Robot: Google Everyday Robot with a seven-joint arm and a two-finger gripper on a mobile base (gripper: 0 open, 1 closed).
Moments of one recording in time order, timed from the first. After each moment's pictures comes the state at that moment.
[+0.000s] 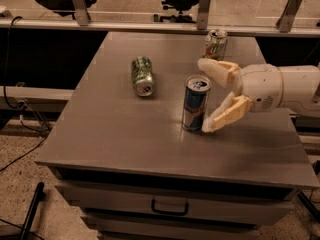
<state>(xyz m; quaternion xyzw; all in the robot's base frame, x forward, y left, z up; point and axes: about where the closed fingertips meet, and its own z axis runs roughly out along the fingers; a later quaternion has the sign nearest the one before) 0.485 -0.085 0.936 -0.51 0.55 0.42 0.51</state>
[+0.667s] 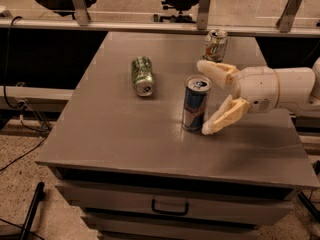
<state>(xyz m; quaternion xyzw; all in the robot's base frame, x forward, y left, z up) 0.492 -0.086 0.923 -0.53 0.54 0.41 0.51</state>
